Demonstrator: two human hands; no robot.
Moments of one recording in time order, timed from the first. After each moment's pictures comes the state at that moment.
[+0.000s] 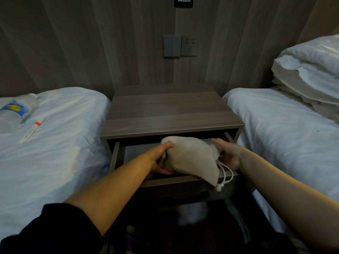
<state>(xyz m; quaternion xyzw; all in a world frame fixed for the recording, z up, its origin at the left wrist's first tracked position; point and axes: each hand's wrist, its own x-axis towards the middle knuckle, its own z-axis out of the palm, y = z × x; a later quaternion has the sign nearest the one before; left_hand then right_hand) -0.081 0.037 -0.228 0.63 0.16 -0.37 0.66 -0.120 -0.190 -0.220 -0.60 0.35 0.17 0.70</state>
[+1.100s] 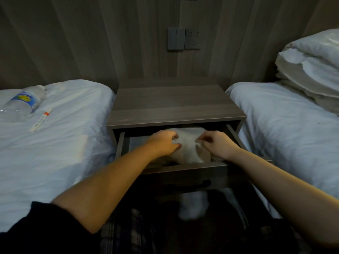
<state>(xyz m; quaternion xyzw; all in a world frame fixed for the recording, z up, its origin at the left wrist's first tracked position) -0.101 0.037 -0.195 0.97 -0.15 -0.13 0.16 -0.141 -0.160 -0.216 -0.95 -0.01 0.02 0.30</state>
